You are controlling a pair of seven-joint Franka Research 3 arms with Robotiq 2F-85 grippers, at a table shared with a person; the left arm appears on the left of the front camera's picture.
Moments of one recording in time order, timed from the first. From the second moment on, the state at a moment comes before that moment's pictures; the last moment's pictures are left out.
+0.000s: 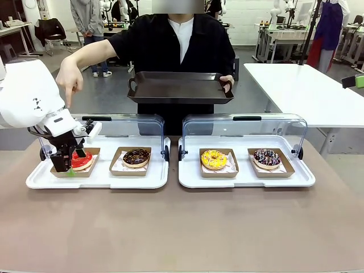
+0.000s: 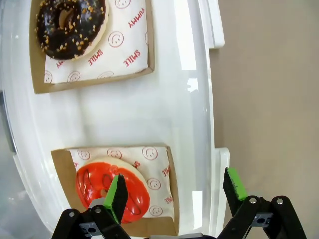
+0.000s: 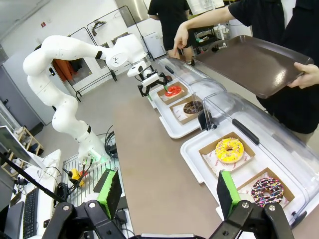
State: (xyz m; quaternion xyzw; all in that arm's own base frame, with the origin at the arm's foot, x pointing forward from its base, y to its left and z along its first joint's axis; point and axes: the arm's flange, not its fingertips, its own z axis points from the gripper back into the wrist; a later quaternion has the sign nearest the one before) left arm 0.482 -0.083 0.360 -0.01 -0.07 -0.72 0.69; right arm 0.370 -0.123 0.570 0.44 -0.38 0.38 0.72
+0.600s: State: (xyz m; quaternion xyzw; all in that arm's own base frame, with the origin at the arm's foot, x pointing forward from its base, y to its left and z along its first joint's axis) left arm 0.485 -0.094 0.334 -0.01 -0.06 -0.73 0.69; right arm 0.370 -0.123 0.570 0.44 -0.38 0.38 0.72
